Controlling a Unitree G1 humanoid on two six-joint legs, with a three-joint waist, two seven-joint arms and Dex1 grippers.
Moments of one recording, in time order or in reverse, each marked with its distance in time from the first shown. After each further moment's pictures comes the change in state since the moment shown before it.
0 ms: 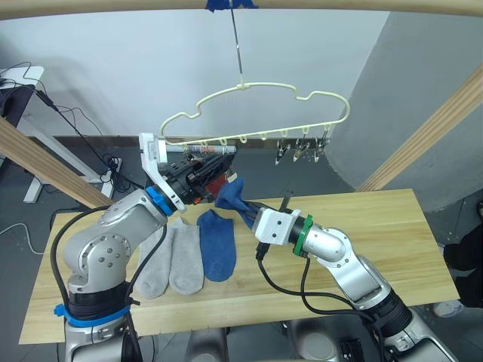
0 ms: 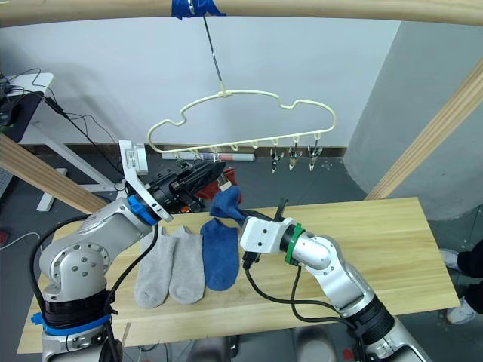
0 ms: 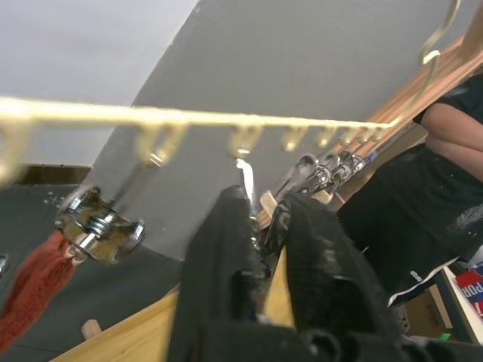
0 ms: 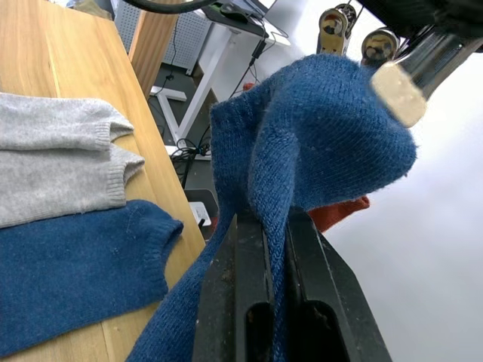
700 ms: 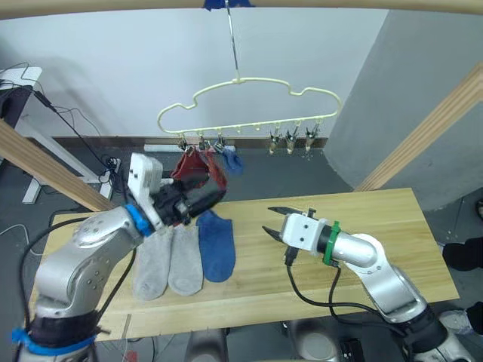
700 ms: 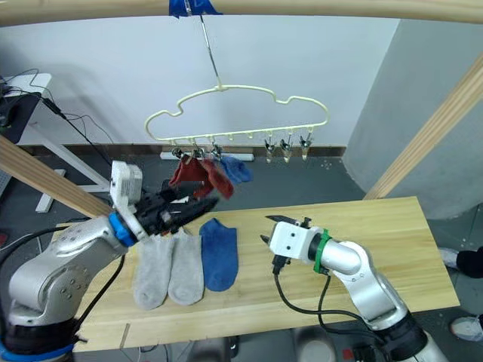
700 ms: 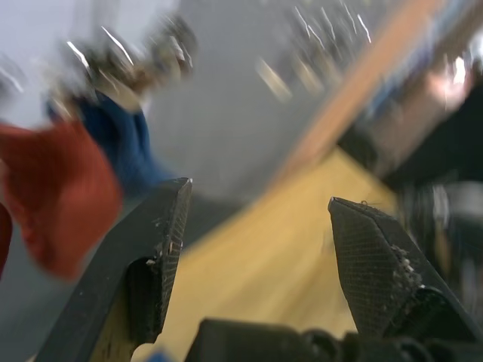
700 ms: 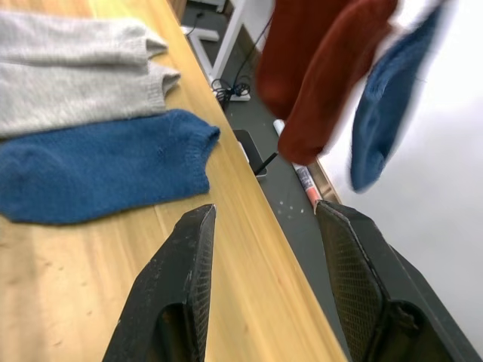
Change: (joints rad) left arm 0.263 0.287 -0.064 -0.080 0.252 -0.243 -0.312; right arm 0.135 -0.175 -0.180 -0.196 0.128 0.226 0.168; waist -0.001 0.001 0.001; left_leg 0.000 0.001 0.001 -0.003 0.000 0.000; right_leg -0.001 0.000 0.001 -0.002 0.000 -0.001
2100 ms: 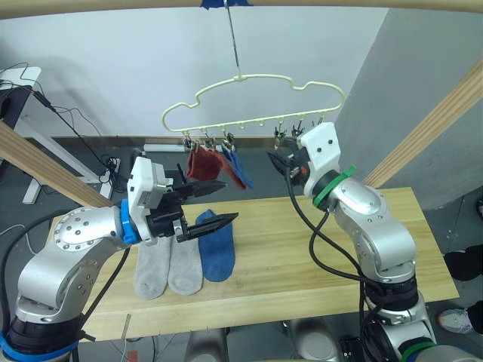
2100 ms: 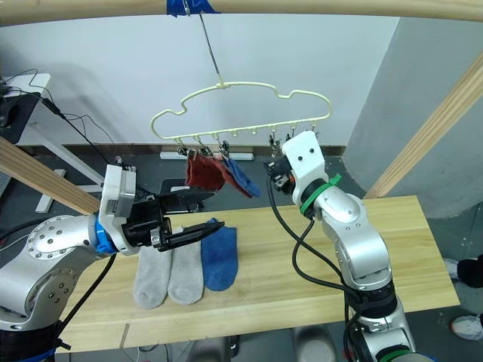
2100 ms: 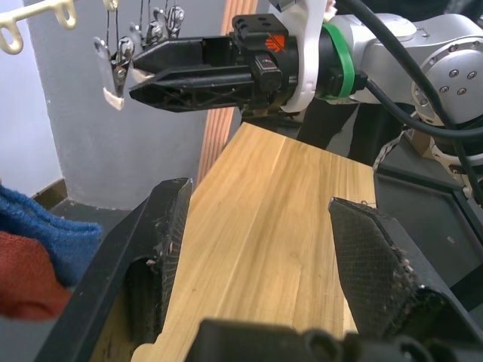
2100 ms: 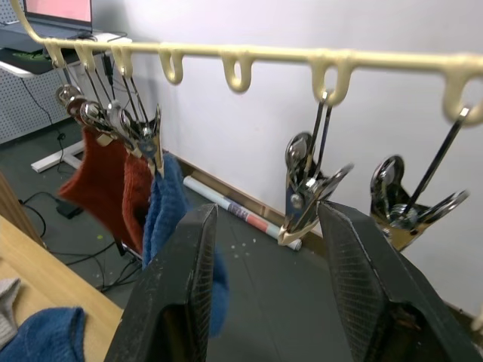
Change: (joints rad) left arm -0.057 0.051 -0.017 -0.056 0.026 -0.133 -0.221; right arm -0.338 0.307 -0.156 -0.054 0.233 0.542 -0.344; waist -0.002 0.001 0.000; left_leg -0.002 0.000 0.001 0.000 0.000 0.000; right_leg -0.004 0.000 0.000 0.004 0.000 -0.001
